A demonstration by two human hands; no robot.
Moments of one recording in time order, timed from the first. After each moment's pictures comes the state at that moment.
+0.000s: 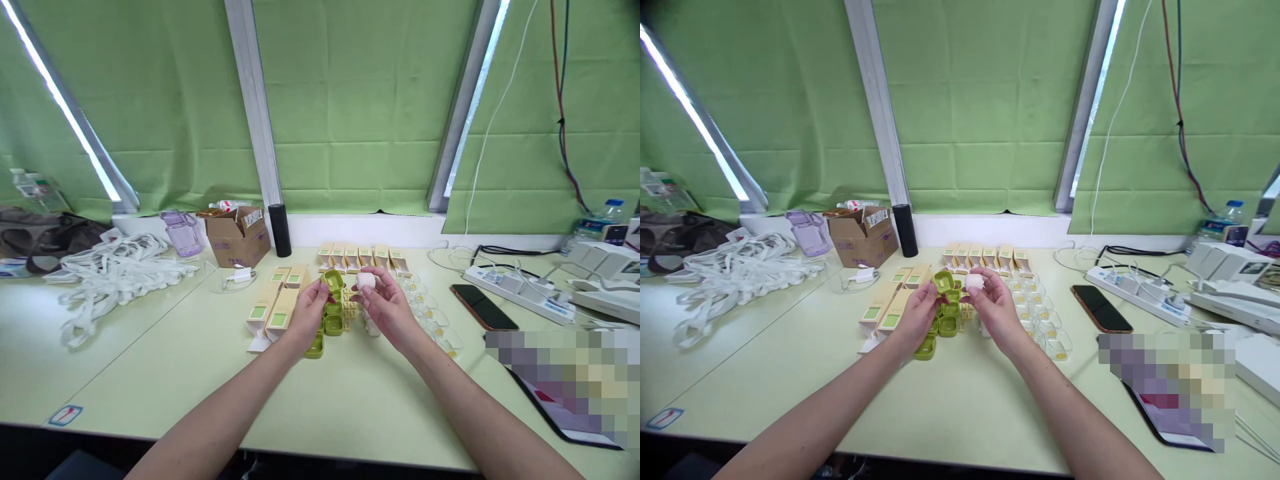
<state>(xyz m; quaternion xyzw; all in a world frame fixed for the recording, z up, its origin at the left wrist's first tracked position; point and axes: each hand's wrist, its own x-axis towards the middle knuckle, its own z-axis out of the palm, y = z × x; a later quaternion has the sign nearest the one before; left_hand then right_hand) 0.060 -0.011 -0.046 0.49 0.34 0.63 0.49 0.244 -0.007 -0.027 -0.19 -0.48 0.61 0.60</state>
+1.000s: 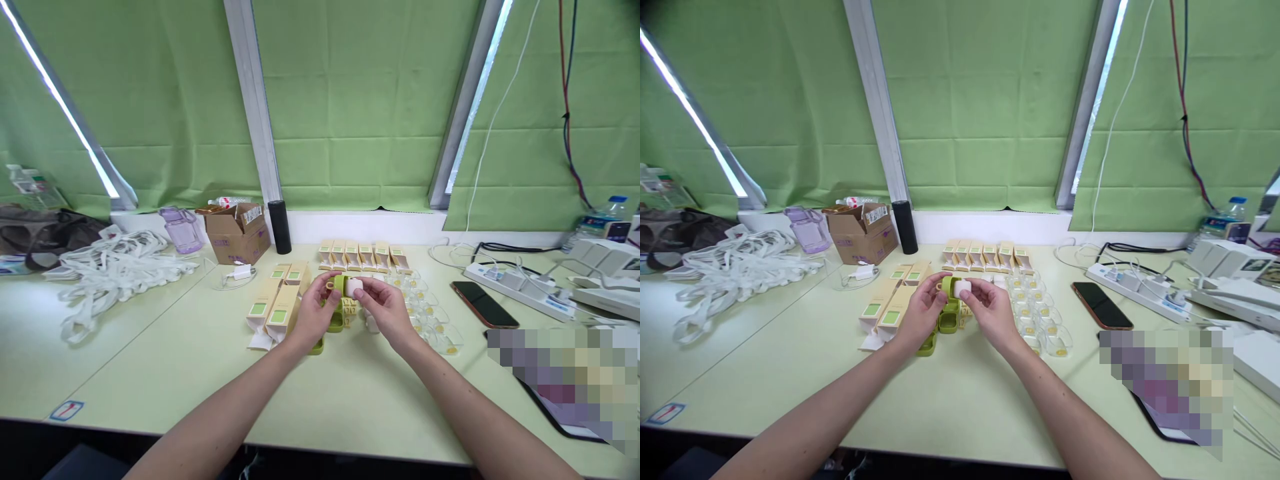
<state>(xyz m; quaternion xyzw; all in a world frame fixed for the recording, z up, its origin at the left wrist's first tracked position) 0.065 -0.020 -0.044 0.60 0.37 0.60 0.38 0.242 -0.007 -0.037 -0.32 -0.58 0.48 0.58</state>
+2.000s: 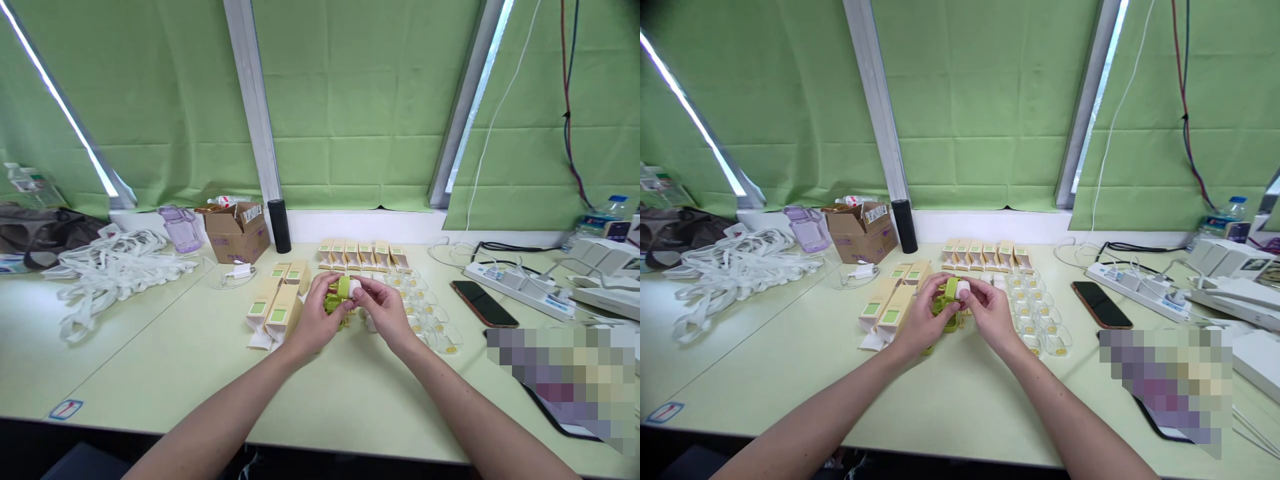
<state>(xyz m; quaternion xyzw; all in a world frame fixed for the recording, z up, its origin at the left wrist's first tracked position) 0.067 -0.030 -0.044 0.69 0.40 0.56 0.22 0.236 -0.012 -0.036 -0.31 -0.56 0.50 0.58</state>
